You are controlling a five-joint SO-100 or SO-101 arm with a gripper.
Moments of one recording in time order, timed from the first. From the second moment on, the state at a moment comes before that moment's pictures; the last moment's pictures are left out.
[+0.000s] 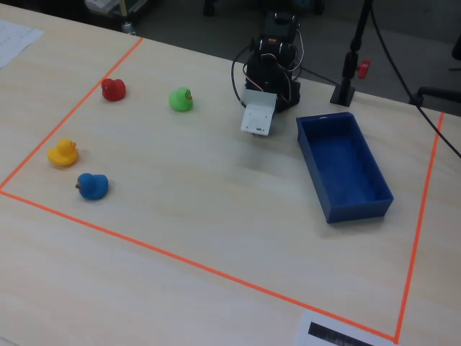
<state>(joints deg) -3.8 189.7 178.1 75.8 -90.9</state>
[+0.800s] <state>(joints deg) 7.6 144.1 140.9 36.1 -76.4</state>
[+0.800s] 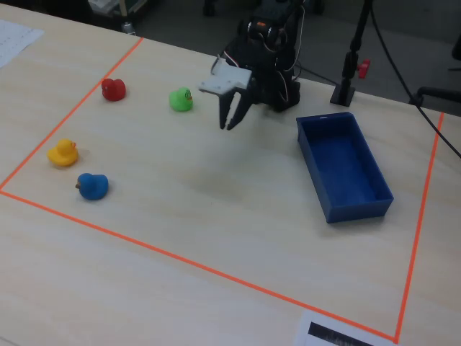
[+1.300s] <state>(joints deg) 28.7 106.9 124.9 -2.1 -74.8</state>
